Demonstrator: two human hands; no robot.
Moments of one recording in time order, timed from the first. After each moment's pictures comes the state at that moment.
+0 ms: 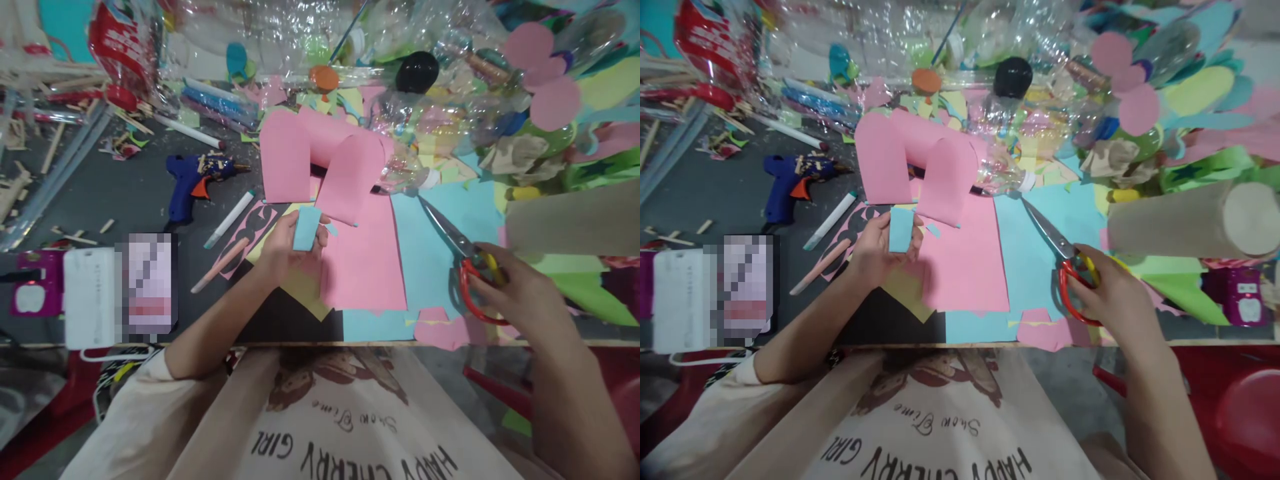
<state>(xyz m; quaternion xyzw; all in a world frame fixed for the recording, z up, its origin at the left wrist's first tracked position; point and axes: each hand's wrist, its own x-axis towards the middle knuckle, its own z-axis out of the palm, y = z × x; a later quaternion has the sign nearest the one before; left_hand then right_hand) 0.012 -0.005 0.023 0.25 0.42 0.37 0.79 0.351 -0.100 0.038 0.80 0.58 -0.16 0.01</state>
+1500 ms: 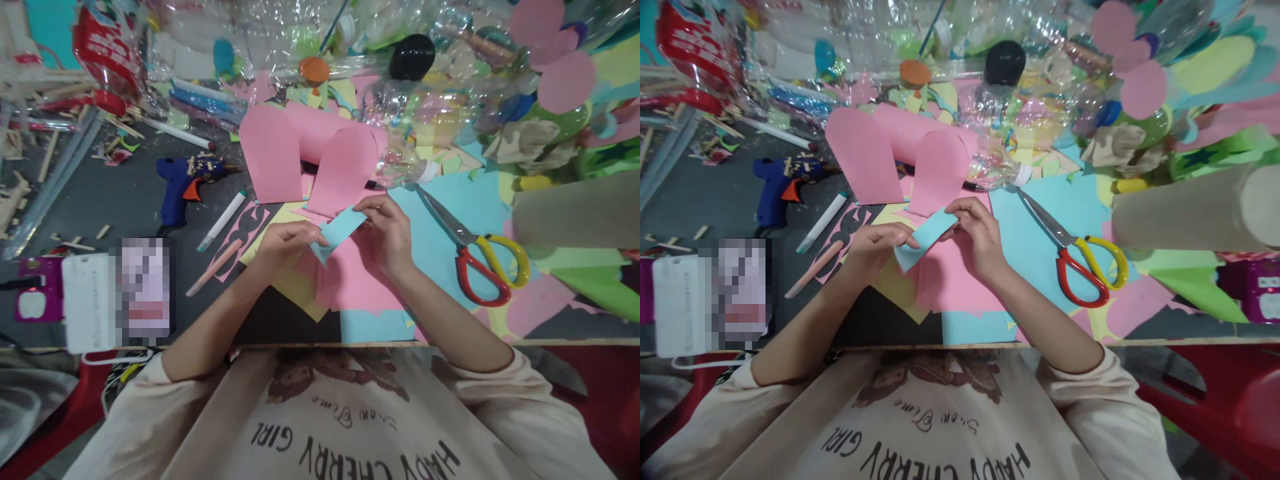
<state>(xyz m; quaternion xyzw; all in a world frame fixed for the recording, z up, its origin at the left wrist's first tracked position) 0.005 -0.005 0.013 0.48 0.44 0.35 0.67 0.191 -0.020 -0.011 0.49 0.45 -0.53 -0.53</state>
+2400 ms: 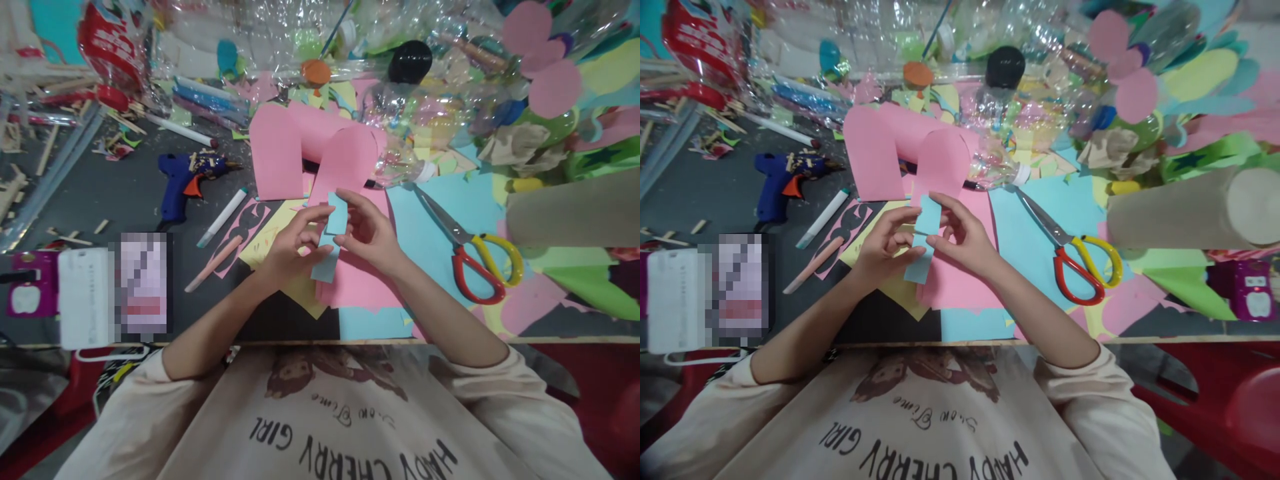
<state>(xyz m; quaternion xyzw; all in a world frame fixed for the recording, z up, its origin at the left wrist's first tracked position) 0.009 -0.019 -0.001 0.55 0.39 0.37 0.63 0.194 -0.019 -0.020 0.43 0.61 -0.50 -0.44</state>
